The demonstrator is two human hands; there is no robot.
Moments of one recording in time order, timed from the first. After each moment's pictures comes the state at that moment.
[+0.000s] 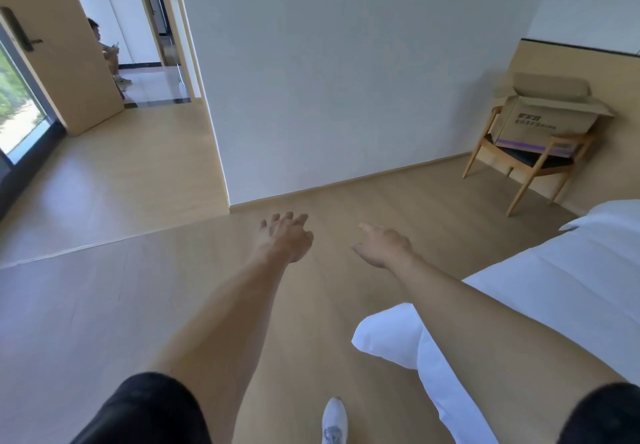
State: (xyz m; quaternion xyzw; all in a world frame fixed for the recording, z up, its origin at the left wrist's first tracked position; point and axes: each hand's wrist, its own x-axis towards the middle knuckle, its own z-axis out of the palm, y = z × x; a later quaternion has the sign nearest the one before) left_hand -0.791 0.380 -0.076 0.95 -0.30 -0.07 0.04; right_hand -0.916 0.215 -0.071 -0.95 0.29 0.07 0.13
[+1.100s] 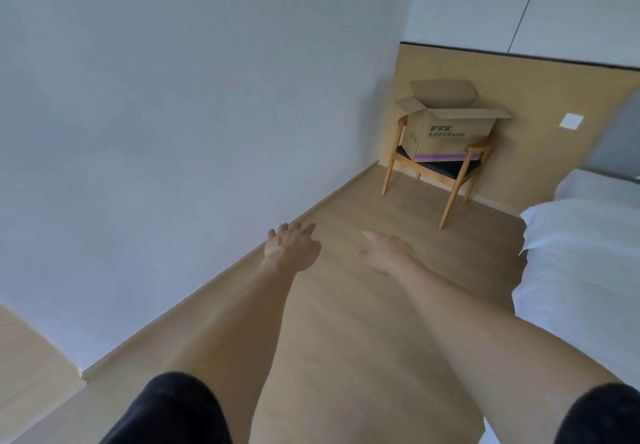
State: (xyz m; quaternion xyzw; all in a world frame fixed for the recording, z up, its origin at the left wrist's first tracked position) left_hand -0.326 -0.149 -0.072 0.84 -0.54 -0.09 0.03; right_hand -0.505 -0.243 -0.069 -0.85 0.51 0.06 0.14
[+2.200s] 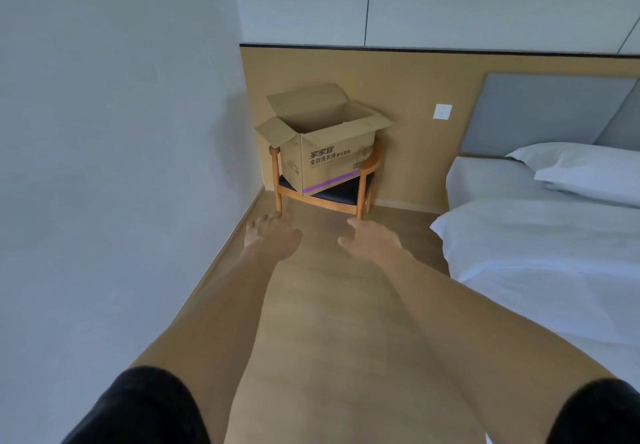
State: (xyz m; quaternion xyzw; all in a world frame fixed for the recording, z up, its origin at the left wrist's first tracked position) left_hand -0.339 -0.814 -0.054 0.72 -0.69 -0.07 0.00; right_hand -0.544 -0.825 -0.060 -0.72 0.67 -0.01 0.19
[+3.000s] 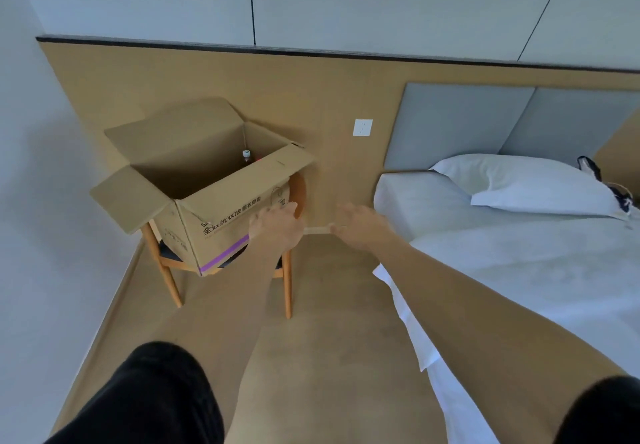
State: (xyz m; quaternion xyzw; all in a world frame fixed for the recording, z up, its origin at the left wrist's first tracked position) left_hand -0.506 -1.317 -0.081 0.59 -0.80 -0.13 0.05; right_hand -0.683 -1.252 -0.055 -0.63 0.76 -0.04 0.14
